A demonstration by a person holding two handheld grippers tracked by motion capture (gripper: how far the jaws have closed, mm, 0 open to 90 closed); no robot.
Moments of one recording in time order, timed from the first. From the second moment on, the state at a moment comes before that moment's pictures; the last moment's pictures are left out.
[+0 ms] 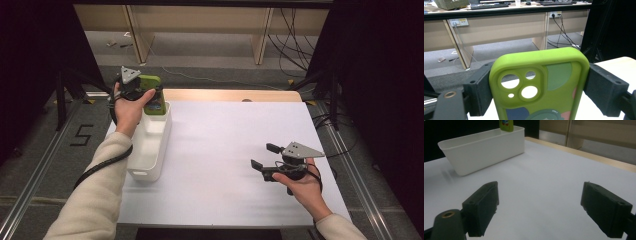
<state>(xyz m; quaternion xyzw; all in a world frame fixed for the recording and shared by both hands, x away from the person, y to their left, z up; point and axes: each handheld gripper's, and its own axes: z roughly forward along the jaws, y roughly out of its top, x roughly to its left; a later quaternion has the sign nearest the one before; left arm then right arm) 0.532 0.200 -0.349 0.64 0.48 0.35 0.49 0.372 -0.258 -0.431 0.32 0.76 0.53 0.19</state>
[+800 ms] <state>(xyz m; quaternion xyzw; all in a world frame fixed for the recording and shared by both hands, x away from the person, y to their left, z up) 0.542 0.200 -0.353 0.64 0.48 0.35 0.49 0.372 -0.259 -0.431 0.32 0.76 0.54 0.19</state>
